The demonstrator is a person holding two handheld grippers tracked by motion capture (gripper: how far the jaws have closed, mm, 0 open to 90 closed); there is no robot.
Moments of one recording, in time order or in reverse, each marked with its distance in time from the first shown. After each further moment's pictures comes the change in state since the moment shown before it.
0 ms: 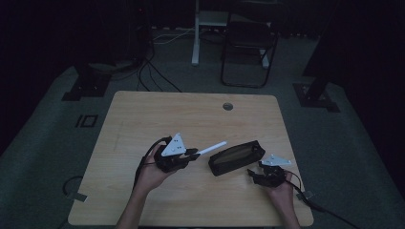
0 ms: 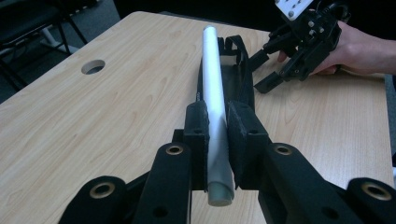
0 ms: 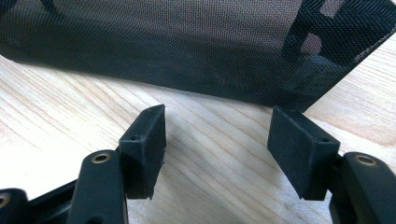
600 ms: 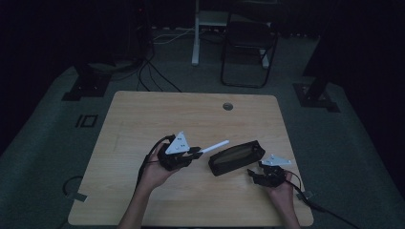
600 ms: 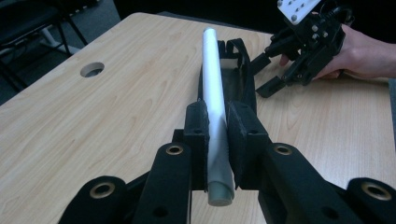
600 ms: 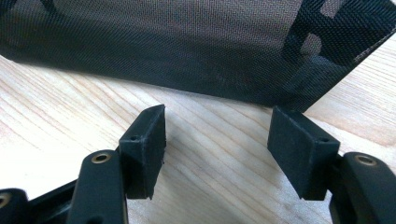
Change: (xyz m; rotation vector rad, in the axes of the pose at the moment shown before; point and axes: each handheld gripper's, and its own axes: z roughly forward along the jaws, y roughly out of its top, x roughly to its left) left arm 0.001 0.006 0.008 -0.001 0.002 -0.003; right arm 0.000 0.000 0.000 0.000 0.001 0.000
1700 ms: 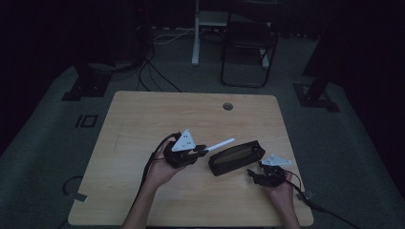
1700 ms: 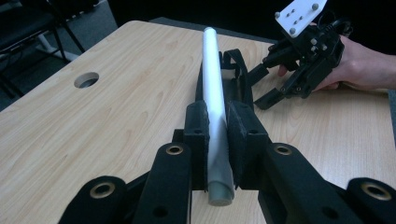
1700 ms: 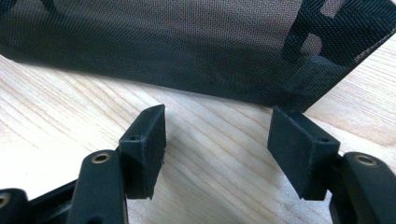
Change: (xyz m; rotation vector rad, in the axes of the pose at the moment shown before) left arm 0.000 0.010 0.013 -0.016 -0.012 0.004; right arm 0.000 0.000 0.000 0.001 0.001 0.000
